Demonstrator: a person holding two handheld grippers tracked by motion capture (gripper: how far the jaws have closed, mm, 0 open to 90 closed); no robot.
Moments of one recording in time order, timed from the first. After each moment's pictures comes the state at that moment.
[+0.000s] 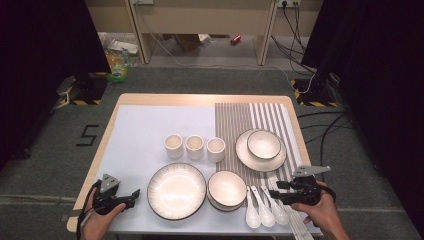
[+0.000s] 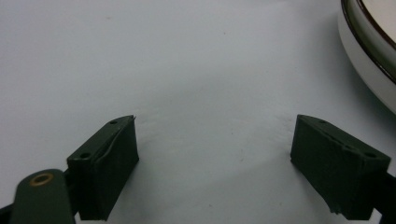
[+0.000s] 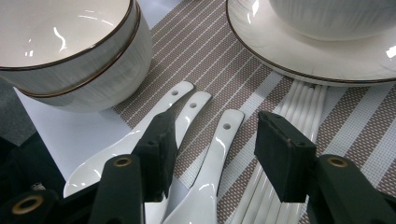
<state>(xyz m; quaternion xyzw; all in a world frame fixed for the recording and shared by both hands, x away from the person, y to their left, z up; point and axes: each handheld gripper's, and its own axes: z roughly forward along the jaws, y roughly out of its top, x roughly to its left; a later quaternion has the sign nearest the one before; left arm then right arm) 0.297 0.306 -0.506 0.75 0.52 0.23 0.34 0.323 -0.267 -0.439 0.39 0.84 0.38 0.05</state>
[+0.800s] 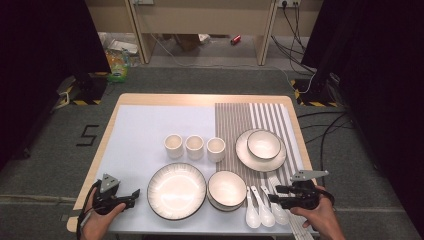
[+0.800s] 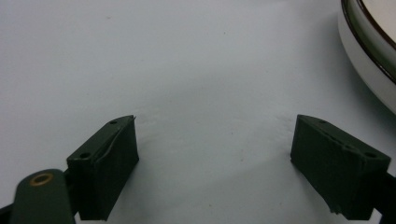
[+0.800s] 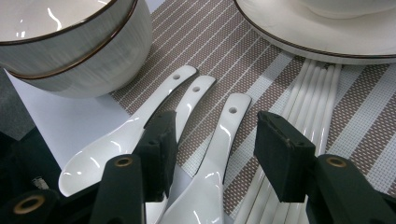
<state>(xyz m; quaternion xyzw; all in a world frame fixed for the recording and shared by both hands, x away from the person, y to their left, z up) 0.298 0.307 -0.505 0.75 0.52 0.23 0.34 0.317 -0.266 -0.451 0.40 0.84 0.37 0.04</state>
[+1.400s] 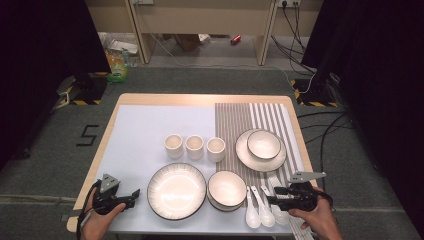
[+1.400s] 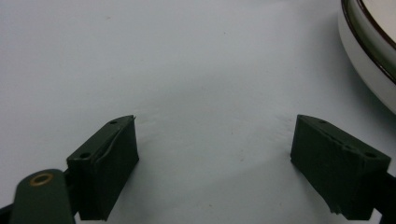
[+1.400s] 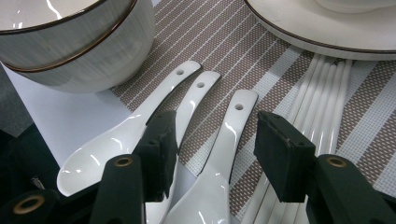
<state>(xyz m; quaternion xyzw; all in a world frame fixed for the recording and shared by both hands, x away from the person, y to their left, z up) 0.298 0.306 -0.506 0.75 0.52 0.23 0.34 0.315 -0.262 -0.456 0.40 0.84 0.37 0.04</state>
